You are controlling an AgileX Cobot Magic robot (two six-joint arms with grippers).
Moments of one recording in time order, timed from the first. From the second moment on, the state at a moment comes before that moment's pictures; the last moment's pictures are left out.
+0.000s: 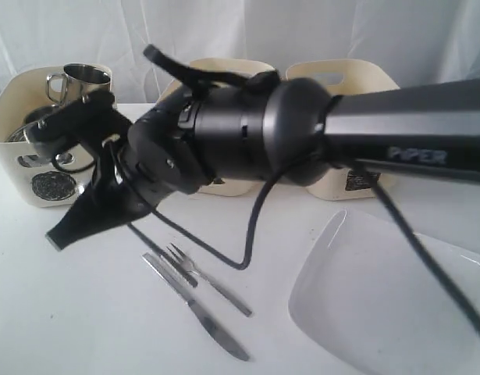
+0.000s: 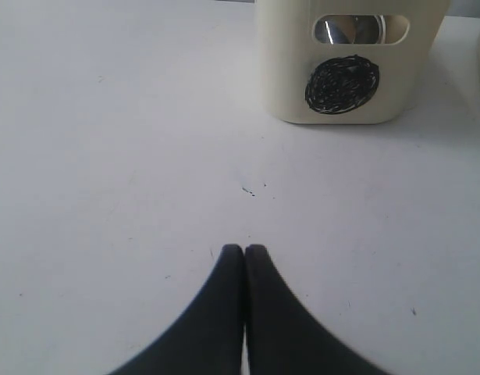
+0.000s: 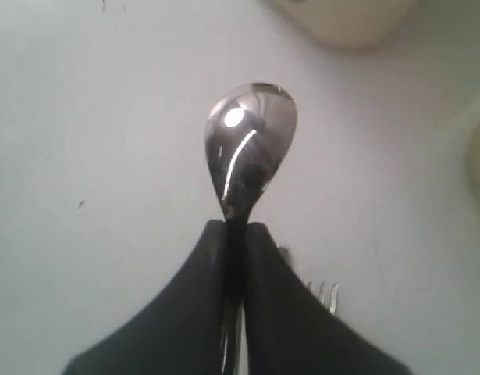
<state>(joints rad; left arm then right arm) 0.14 0.00 0.02 -0.16 0.40 0.11 0.83 1.90 -1.47 -0.12 0.45 0.11</state>
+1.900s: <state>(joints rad) 0.14 0.00 0.02 -0.16 0.40 0.11 0.53 2.12 -1.74 -1.49 0.12 0.84</state>
